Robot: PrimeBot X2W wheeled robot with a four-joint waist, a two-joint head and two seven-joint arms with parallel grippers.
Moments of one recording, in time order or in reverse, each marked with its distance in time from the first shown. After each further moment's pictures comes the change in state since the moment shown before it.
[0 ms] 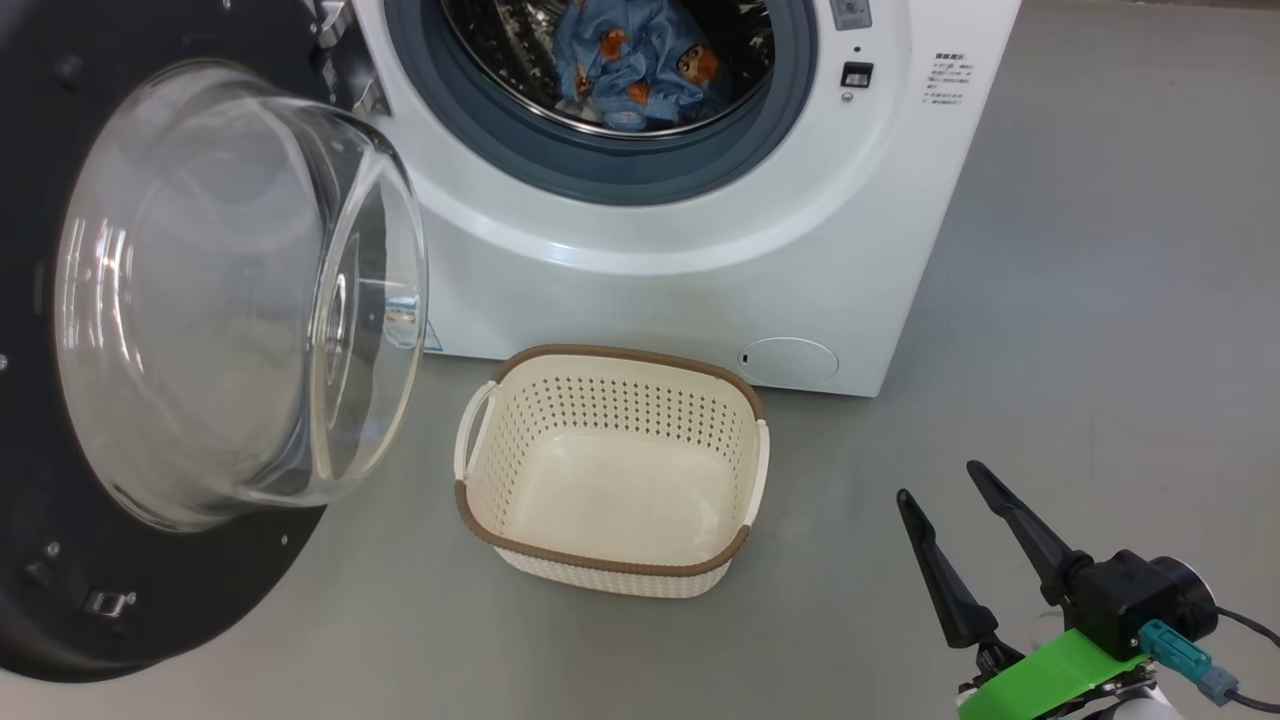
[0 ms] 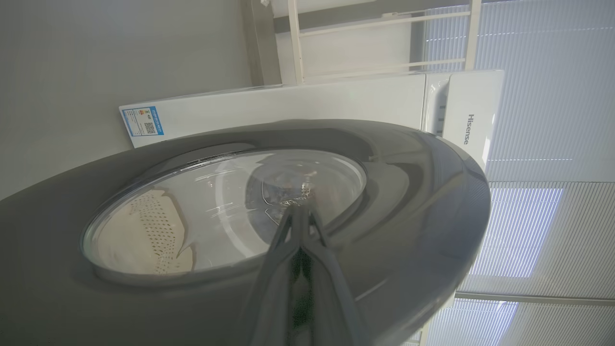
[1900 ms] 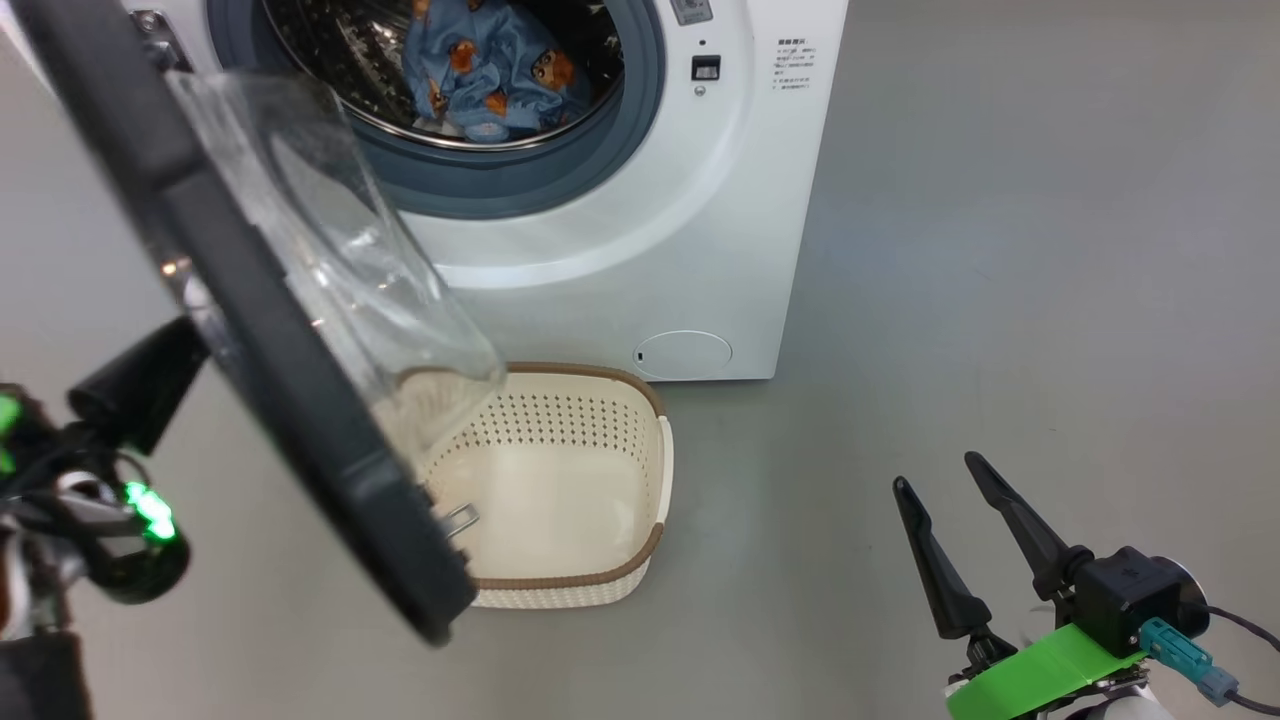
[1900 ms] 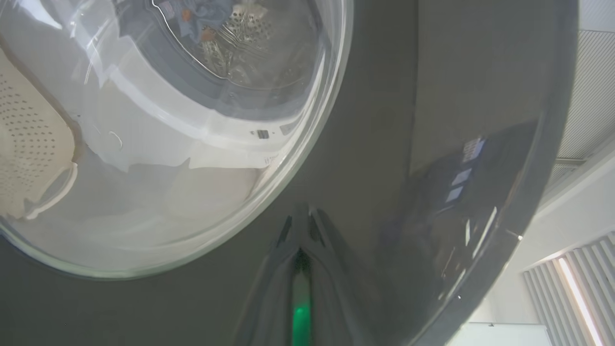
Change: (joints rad) left arm 0.006 -0.258 -0.189 -0.280 -0.035 0.073 0.035; right arm 0.001 0.052 -0.028 -0.017 0.000 0.000 0.000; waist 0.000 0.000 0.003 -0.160
